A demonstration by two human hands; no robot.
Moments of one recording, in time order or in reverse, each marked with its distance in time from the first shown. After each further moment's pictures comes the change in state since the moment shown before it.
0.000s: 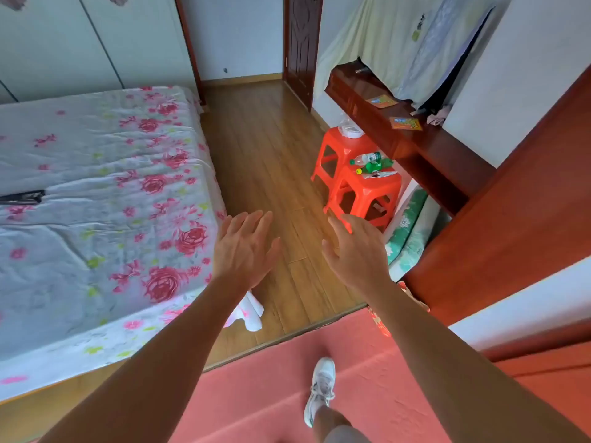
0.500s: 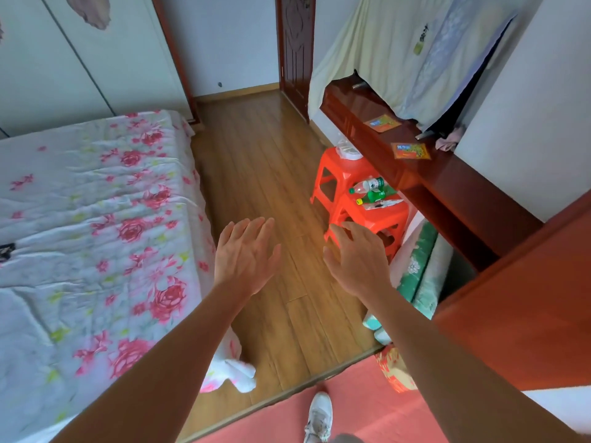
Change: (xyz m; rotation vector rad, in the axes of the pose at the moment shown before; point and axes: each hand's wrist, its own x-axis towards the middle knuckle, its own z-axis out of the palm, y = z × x) left_hand 0.237 0.020 0.089 0.039 -0.088 -0.010; right_hand 0.221 0.109 0.032 0.066 -0.022 0.043
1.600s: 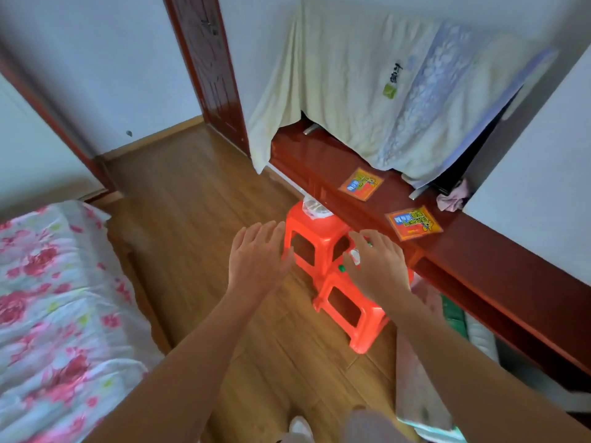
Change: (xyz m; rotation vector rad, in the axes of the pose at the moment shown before) left_hand 0.523 -0.032 0.165 -0.152 -0.030 0.283; right_hand 0.445 0.128 0.090 -0.041 0.155 0.381
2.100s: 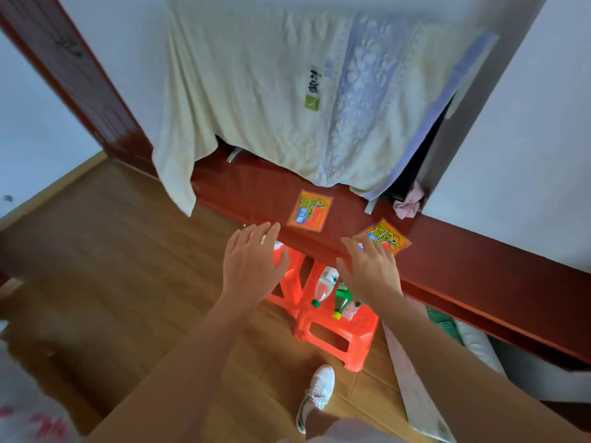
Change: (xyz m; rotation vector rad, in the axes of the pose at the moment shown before) left_hand 0.214 0.043 0.103 -0.080 -0.067 0.329; right_hand 0.135 0.085 0.047 -0.038 -0.005 0.338
